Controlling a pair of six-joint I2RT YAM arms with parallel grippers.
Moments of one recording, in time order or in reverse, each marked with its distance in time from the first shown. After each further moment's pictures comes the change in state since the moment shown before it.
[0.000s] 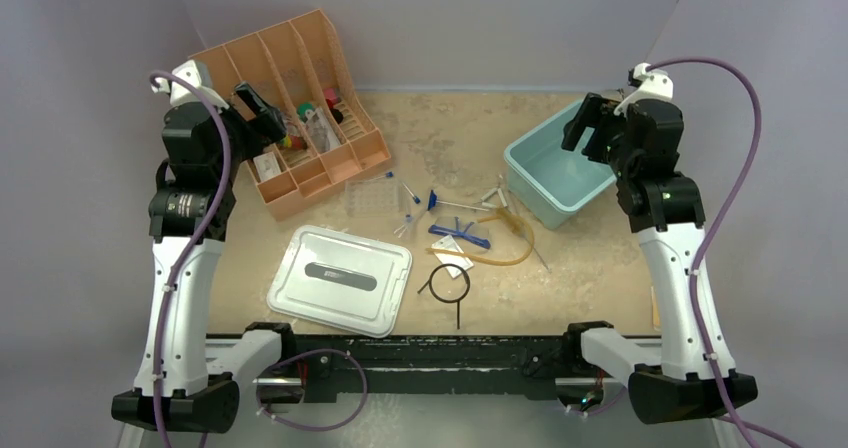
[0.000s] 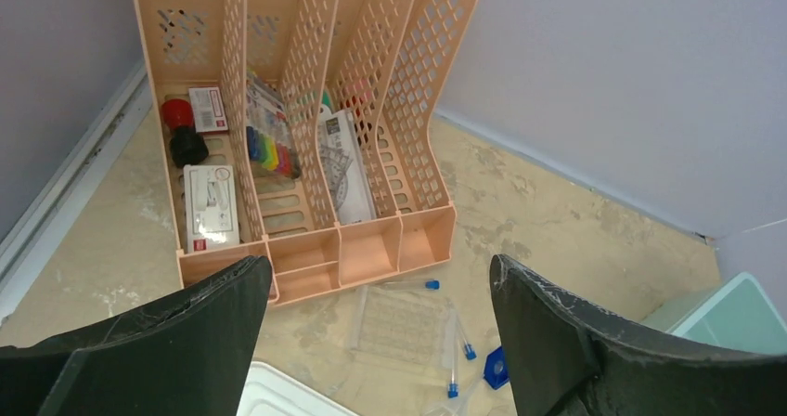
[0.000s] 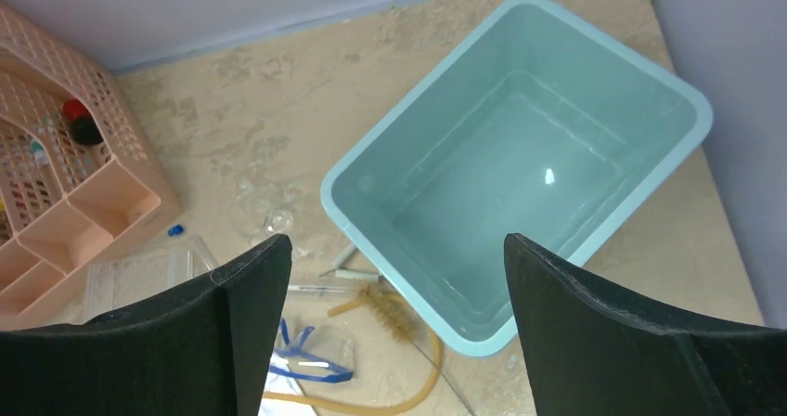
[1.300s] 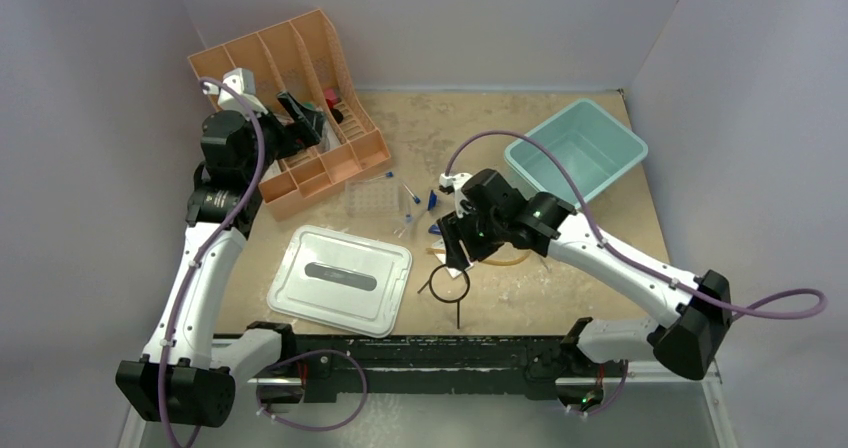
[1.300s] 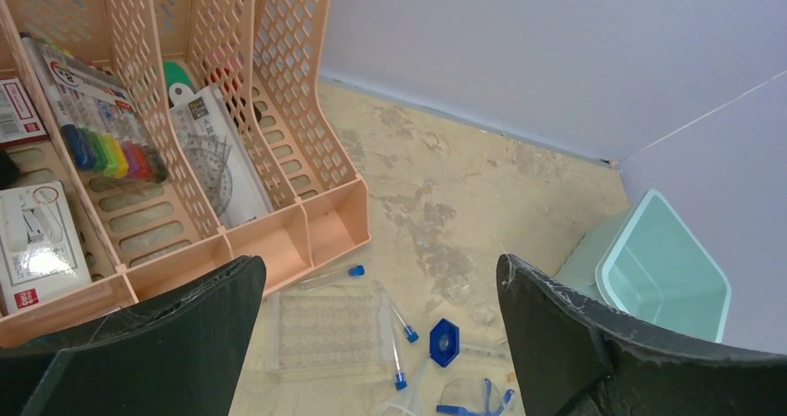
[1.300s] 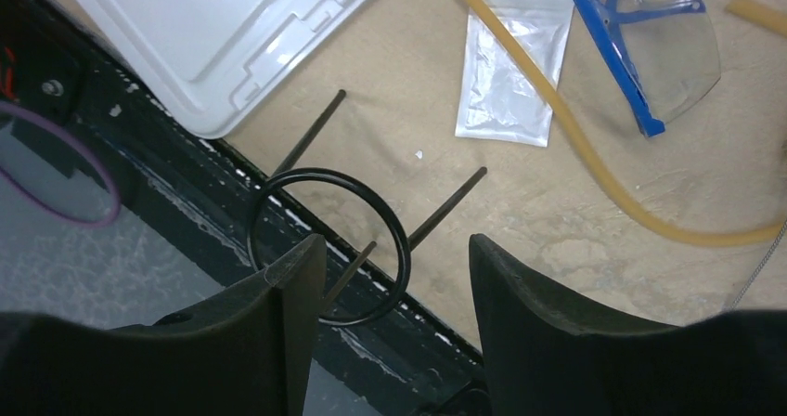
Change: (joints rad) left arm -0.058 0.035 -0.254 0.362 0.222 -0.033; right arm 0.765 0.202 -0.247 -0.177 -0.221 0.033
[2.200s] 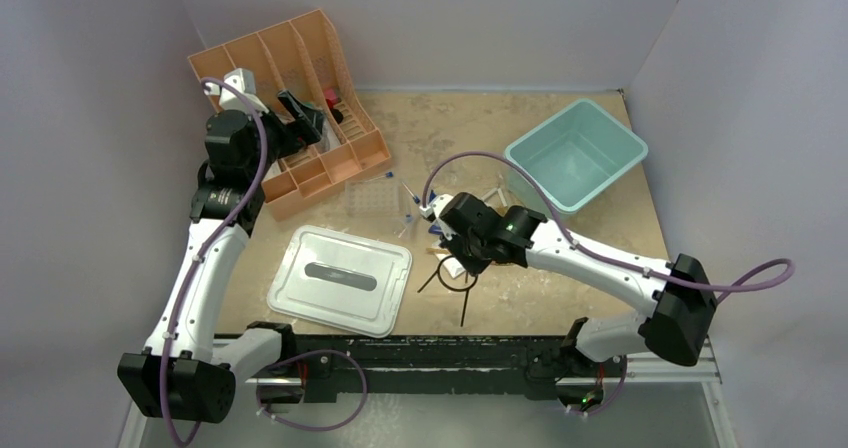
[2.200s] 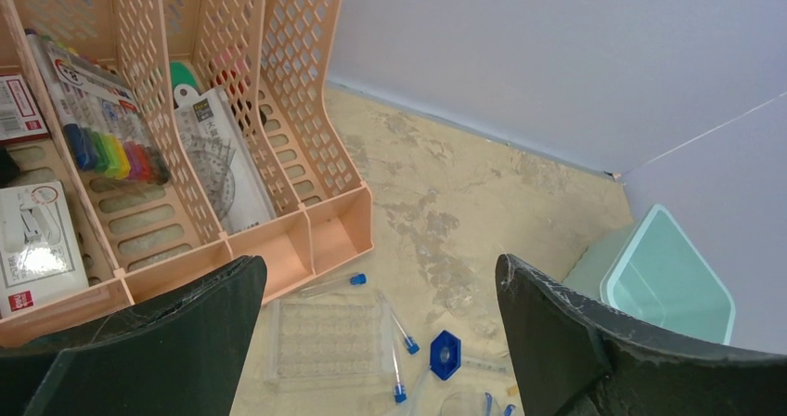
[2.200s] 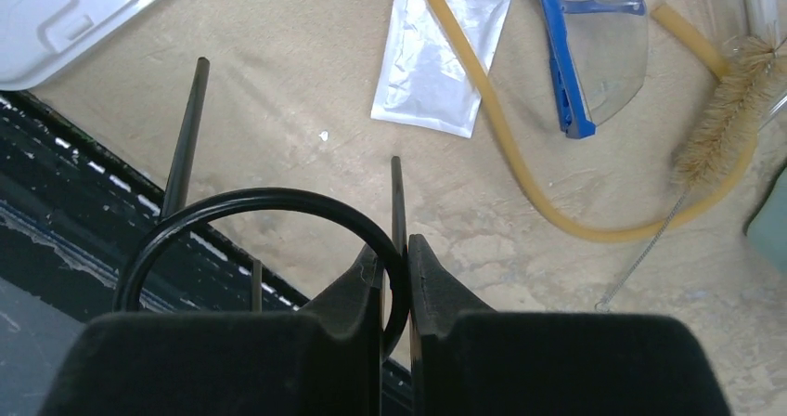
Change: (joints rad) left arm 0.000 0.019 -0.018 0.034 -0.021 -0.019; right arm 0.122 0.081 -0.082 0.024 0.228 -0.177
